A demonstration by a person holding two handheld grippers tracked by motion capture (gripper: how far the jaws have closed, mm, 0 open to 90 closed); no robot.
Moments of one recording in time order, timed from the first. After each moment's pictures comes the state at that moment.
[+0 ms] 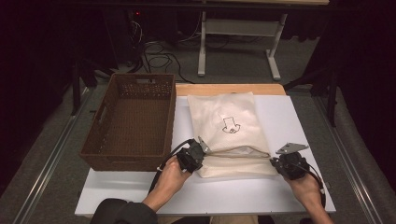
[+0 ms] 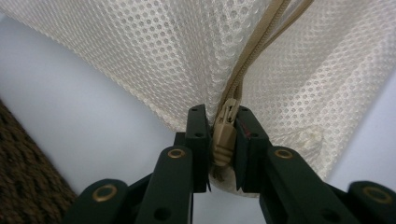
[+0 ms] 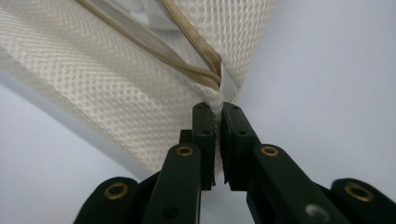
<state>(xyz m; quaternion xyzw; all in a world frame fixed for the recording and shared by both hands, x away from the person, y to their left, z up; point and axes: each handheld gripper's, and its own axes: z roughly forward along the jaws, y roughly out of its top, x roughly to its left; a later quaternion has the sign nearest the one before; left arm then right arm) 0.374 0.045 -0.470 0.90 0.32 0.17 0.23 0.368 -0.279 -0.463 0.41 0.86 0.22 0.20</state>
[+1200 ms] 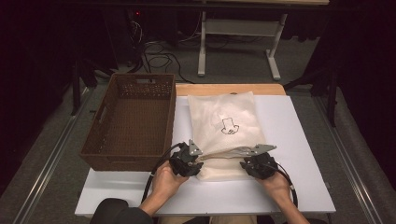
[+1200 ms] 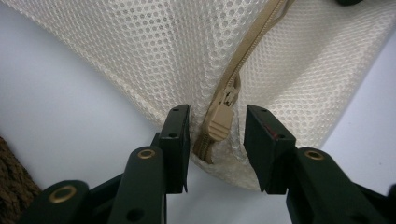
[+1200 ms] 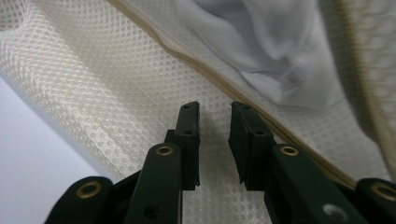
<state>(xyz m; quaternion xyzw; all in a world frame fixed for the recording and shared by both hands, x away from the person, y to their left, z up) 0.366 0.067 -0.475 0.88 0.34 0.14 0.31 0.381 -0.207 -0.493 0.36 0.88 0.27 0.16</state>
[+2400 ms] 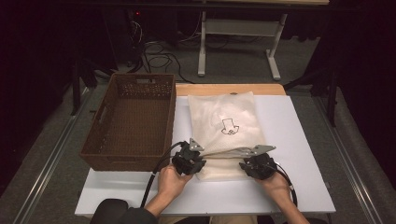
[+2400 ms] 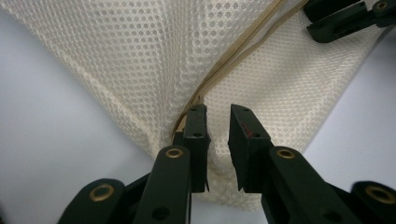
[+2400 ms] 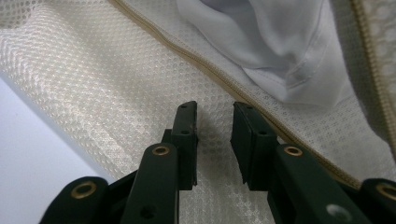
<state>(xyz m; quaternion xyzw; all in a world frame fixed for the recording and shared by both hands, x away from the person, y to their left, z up) 0.372 0.056 -0.476 0.86 0.37 0.10 0.34 0.381 -0.209 -0.497 0.36 0.88 0.28 0.15</state>
